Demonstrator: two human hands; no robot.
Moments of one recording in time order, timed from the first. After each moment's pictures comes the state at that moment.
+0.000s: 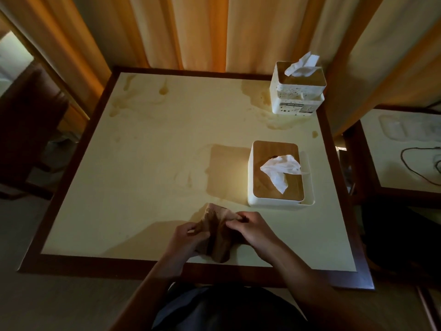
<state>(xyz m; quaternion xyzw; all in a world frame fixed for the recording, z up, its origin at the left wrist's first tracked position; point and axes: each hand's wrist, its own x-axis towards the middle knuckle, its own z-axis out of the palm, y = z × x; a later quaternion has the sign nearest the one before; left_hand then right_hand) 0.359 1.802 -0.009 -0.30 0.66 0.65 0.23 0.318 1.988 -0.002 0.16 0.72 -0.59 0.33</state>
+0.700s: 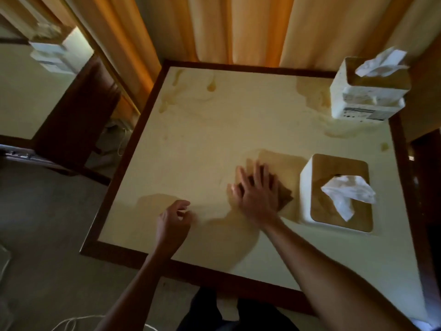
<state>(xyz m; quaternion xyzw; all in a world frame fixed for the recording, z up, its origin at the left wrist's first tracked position) 0.326 1.682 -0.015 -0.26 0.89 0.37 0.02 0.219 1.884 -0.071 -0.11 0.99 -0.12 0.05</state>
